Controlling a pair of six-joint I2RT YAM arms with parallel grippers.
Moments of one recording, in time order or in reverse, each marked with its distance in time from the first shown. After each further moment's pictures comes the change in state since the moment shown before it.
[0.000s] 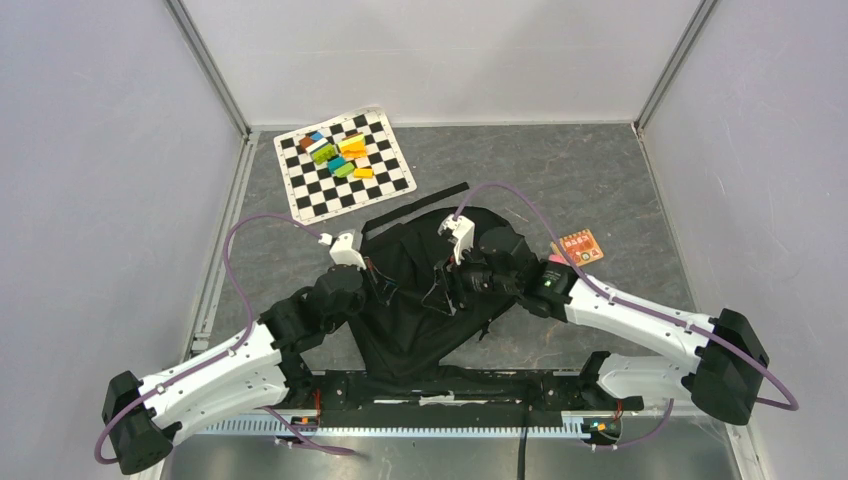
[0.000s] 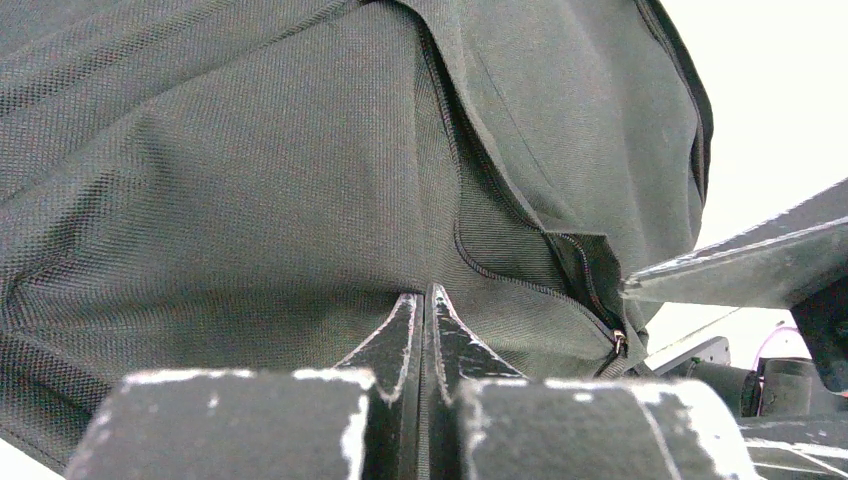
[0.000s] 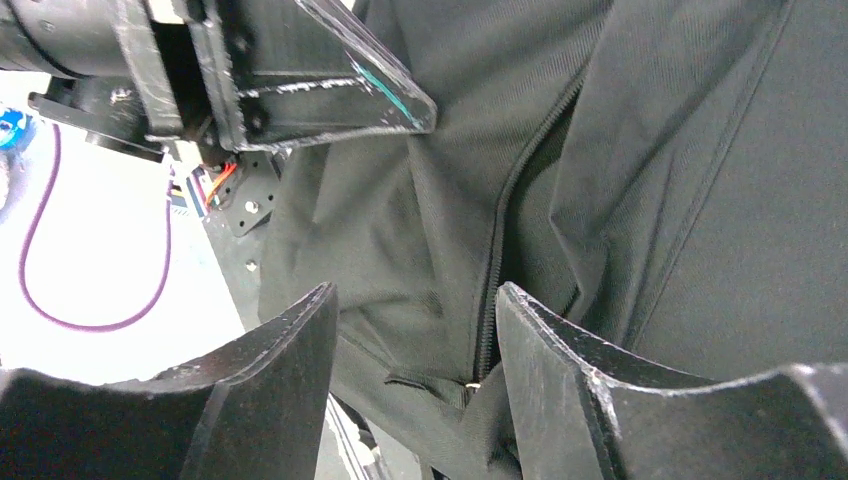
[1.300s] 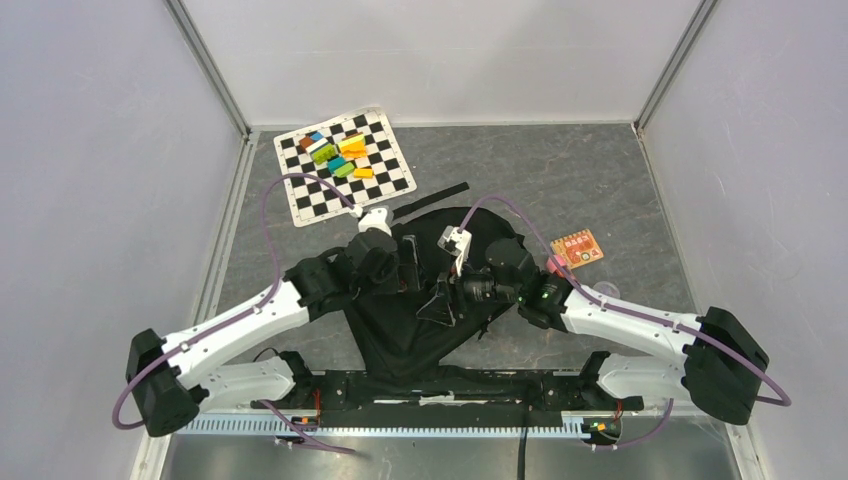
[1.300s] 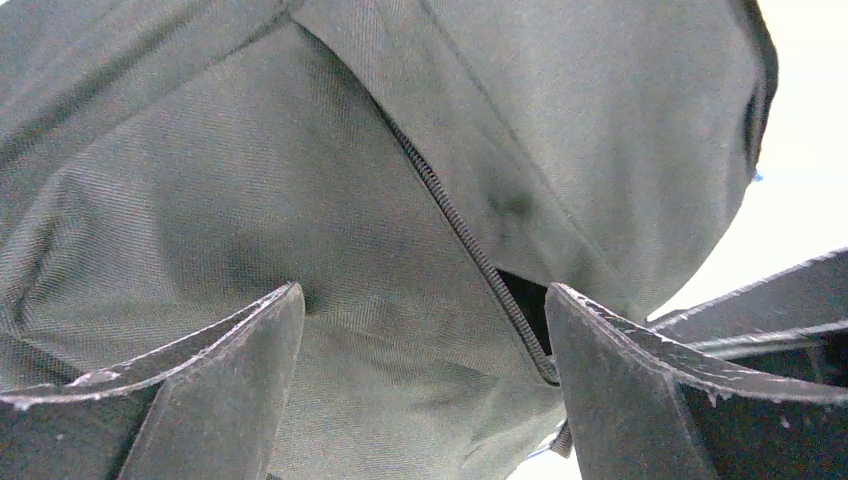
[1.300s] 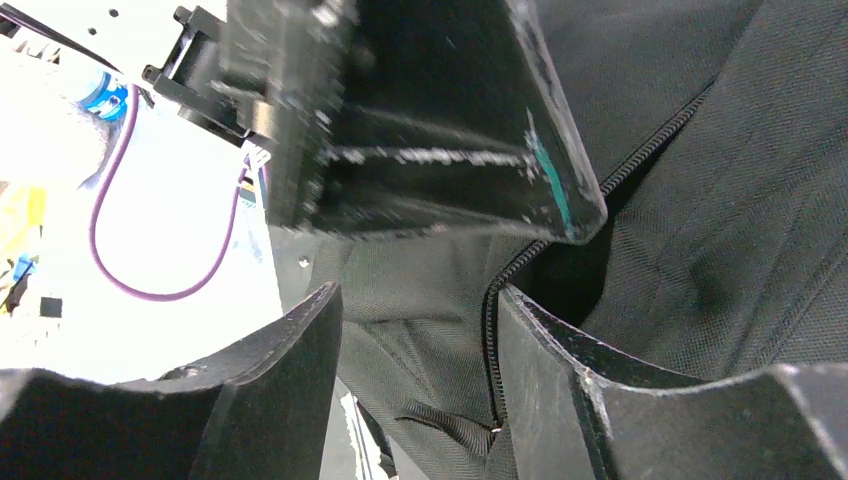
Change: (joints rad) left arm 0.000 0.306 0.372 -0.286 0.048 0.063; right arm 0.004 0.002 -0.169 0.303 -0.163 0.036
